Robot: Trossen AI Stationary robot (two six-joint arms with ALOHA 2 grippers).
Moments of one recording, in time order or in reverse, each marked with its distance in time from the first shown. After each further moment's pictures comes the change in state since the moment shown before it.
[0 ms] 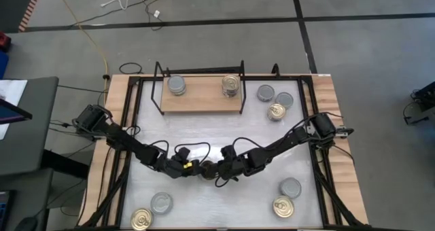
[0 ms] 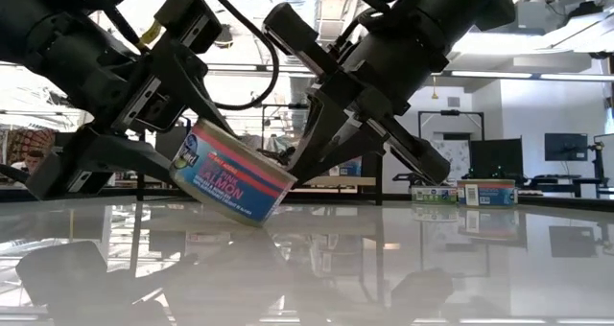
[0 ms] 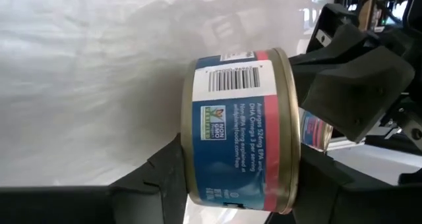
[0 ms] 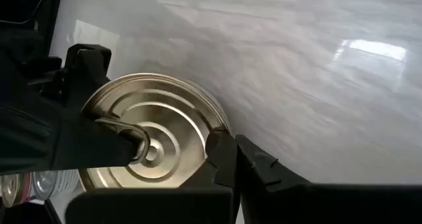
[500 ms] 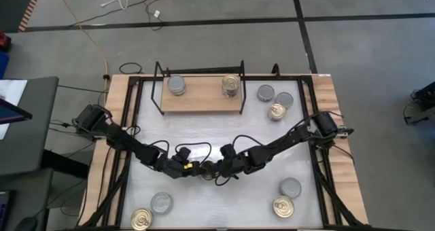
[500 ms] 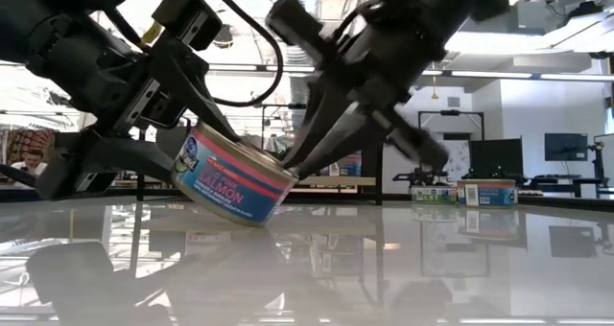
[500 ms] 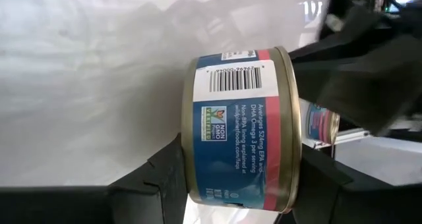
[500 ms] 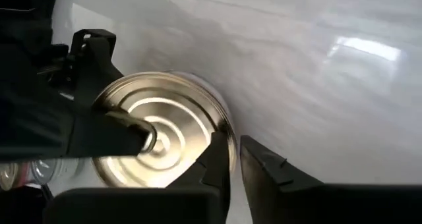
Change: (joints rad) left arm 0.002 -0.001 0.004 -0.024 0.004 0.055; right arm -0.002 -0.043 0.007 -0.067 -0.058 -0.055
